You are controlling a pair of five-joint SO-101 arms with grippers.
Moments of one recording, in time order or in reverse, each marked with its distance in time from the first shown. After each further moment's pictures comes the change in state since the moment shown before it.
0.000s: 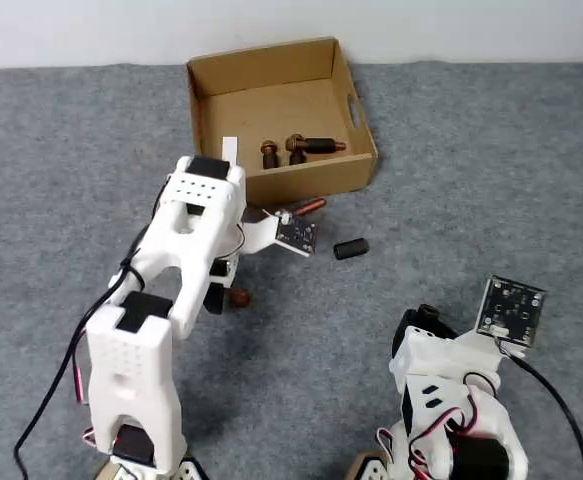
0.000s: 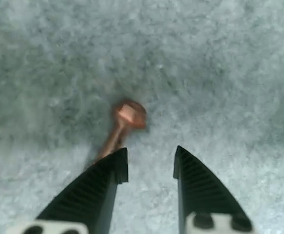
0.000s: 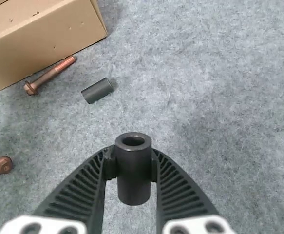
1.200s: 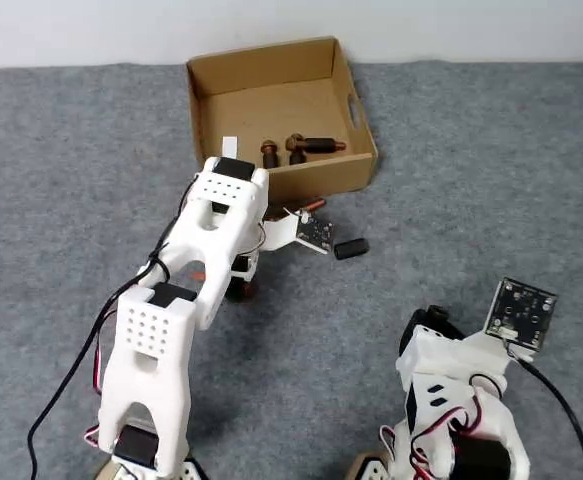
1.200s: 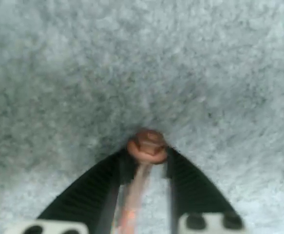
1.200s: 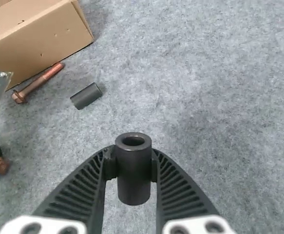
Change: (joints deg) left arm 3.4 13.1 -14.2 0.9 3.0; right arm 3.3 0.0 0.0 0.0 0.0
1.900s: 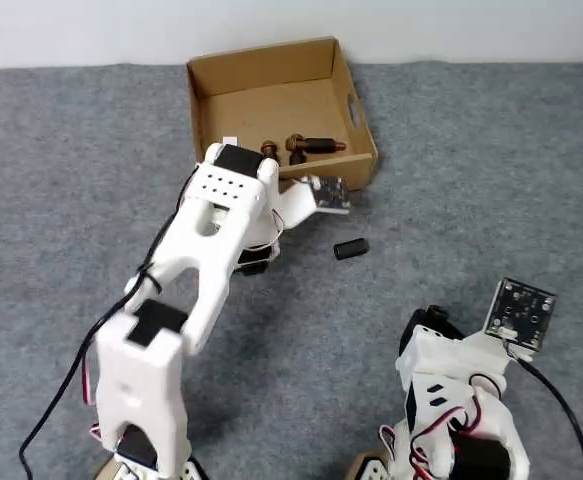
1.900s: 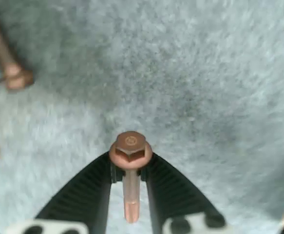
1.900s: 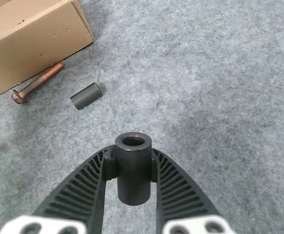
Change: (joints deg) left arm 3.9 -19.7 7.7 1.0 28.6; right arm 0.0 0.0 0.0 0.0 0.0
